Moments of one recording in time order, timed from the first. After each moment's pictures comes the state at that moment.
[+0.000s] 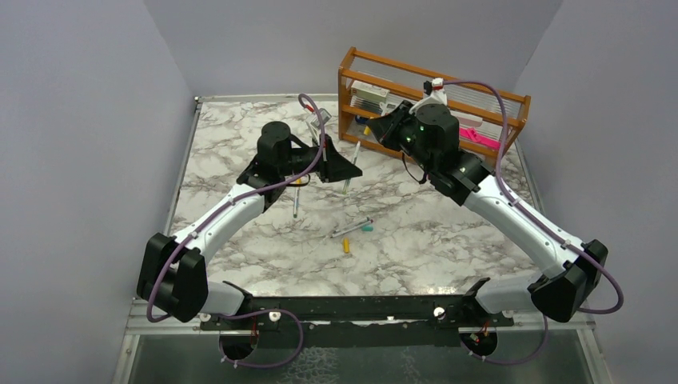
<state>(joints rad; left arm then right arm) -0.47 1.36 0.99 0.26 0.88 -0.63 0.70 1.33 1.33 -0.20 0.27 0.74</state>
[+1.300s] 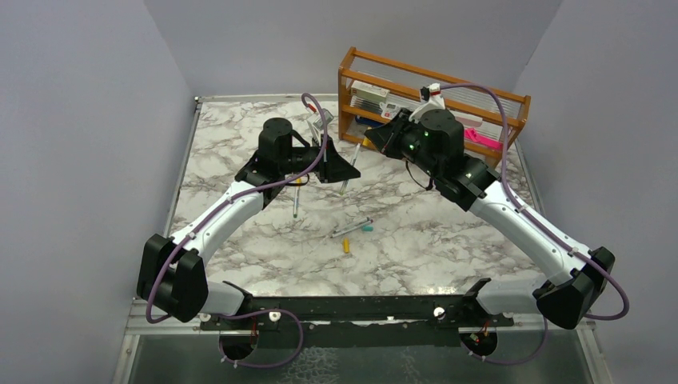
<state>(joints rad) -0.47 1.36 1.03 0.12 0.89 -0.52 0.70 1.28 1.30 -0.23 0.16 0.71</state>
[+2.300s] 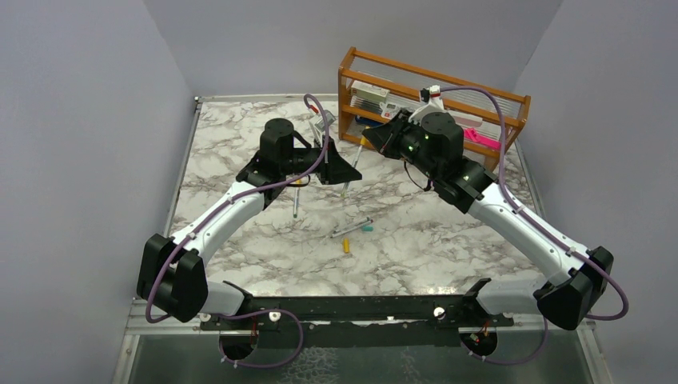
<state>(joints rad) -0.48 1.36 1.03 0.12 0.91 -0.52 0.70 1.28 1.25 -0.15 0.13 0.72</state>
